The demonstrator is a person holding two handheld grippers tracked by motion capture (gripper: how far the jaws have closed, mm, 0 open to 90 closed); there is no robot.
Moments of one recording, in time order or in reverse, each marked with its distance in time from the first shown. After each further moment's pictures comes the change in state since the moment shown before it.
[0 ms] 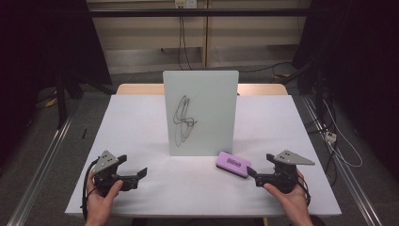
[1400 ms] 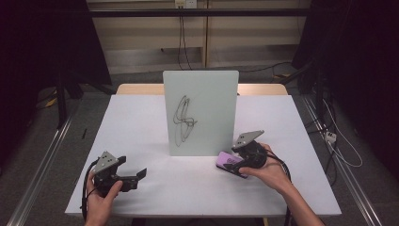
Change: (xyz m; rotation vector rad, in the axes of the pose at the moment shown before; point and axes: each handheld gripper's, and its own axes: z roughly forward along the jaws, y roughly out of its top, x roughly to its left) left arm 0.001 -0.003 0.001 0.023 0.006 -0.003; right arm 0.023 0.059 0.077 0.338 0.290 -0.416
